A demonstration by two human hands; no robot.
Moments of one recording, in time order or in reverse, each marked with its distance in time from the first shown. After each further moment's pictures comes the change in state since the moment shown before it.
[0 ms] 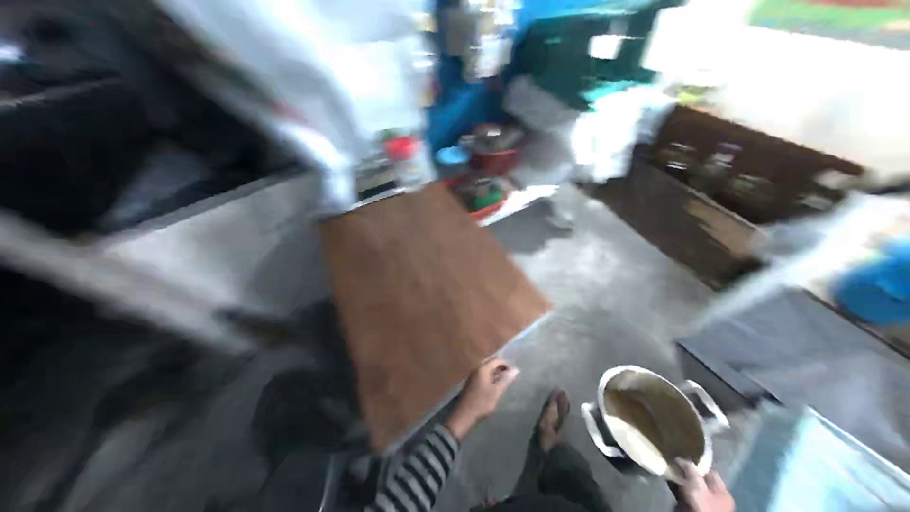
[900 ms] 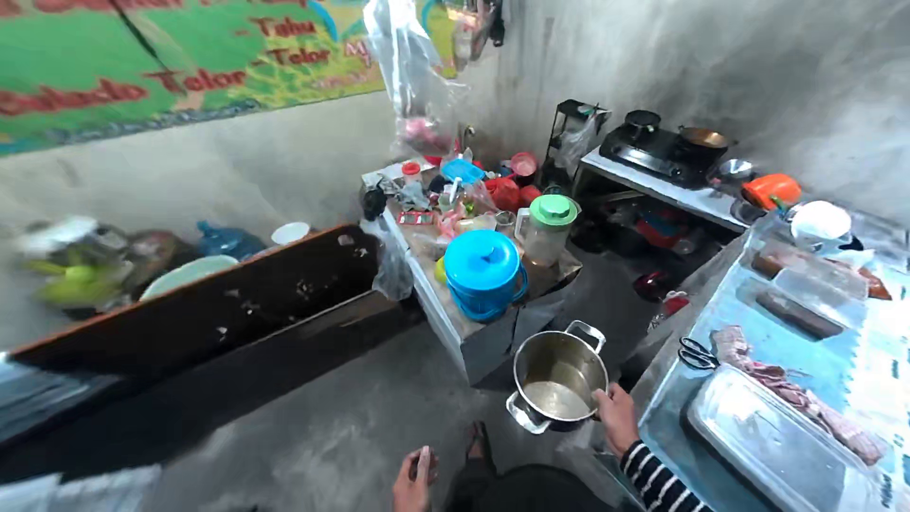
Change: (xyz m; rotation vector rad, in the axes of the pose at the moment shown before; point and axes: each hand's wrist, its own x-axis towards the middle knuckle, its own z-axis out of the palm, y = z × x) left_hand 0.612 0.331 0.451 0.022 -0.710 0.109; right_hand 0.480 -0.172 -0.070 0.319 0.964 0.351
